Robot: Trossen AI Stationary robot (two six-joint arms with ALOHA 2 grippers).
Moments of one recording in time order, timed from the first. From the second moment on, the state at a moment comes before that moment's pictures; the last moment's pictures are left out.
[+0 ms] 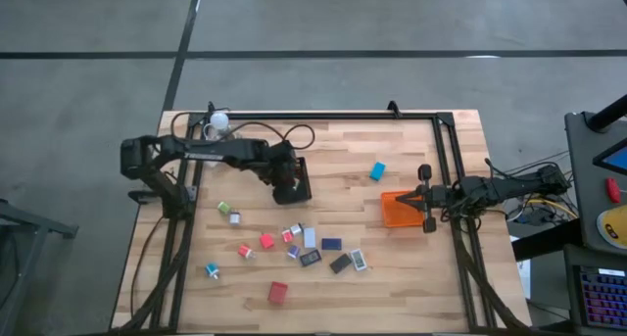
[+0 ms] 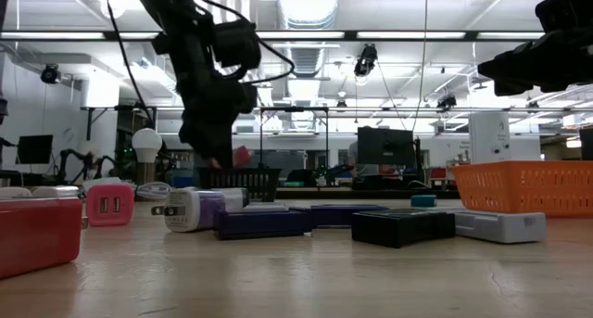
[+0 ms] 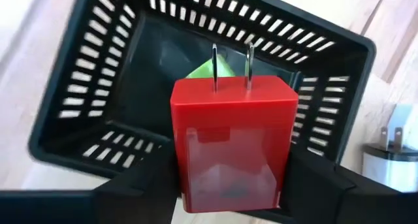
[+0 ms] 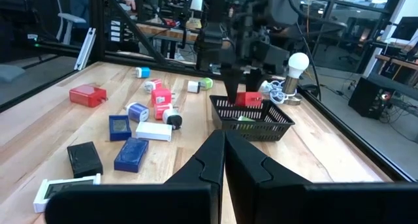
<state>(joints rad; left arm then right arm) 0.27 1.64 1.01 -0.62 0.08 -0.26 0.23 0.08 0.03 -0.02 0.23 -0.11</state>
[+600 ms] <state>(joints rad) 0.30 1.77 1.08 -0.66 0.14 -0.23 0.23 0.08 0.03 -0.03 0.23 -0.11</state>
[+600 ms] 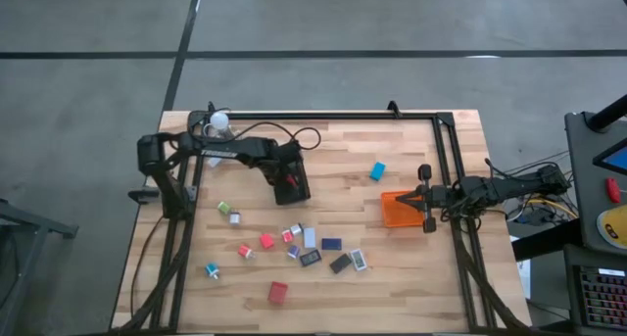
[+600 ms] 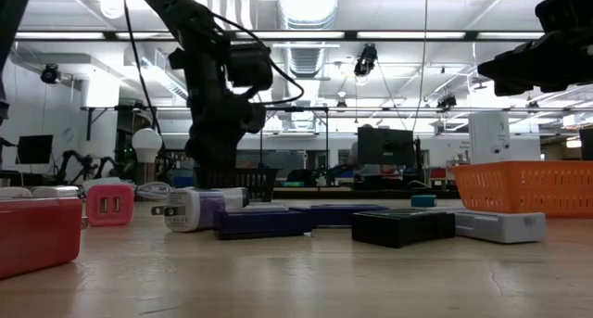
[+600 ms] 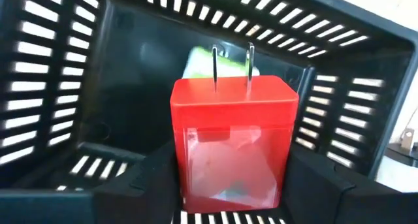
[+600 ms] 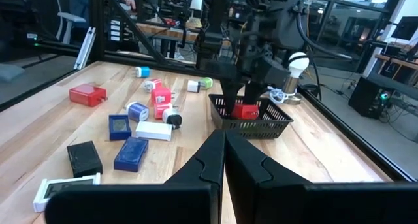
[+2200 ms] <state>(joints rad) 0.30 1.78 1.11 -0.67 0.19 -0.23 0.23 0.08 0.03 -0.03 0.23 -0.11</state>
